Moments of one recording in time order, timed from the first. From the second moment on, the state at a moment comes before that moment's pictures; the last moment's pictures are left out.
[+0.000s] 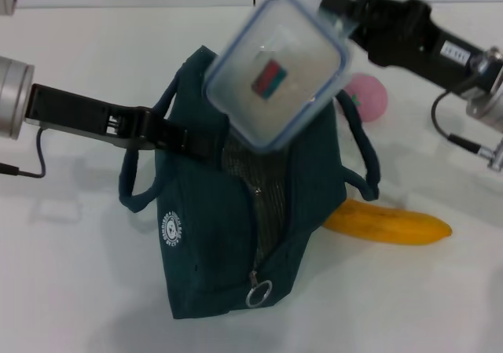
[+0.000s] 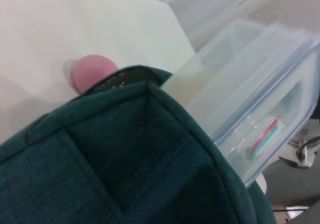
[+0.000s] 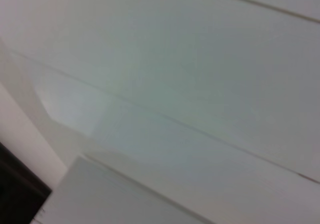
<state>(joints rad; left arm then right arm) -0.63 -2.01 0.79 0.97 2.09 1.90 -2.46 0.77 2.03 -0.83 -0.08 -1.31 -1.65 1.83</state>
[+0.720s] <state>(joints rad) -0.62 -2.01 0.79 0.97 2.09 1.88 -2.46 0.77 2.03 -0.86 -0.09 -1.31 -1.65 1.80</state>
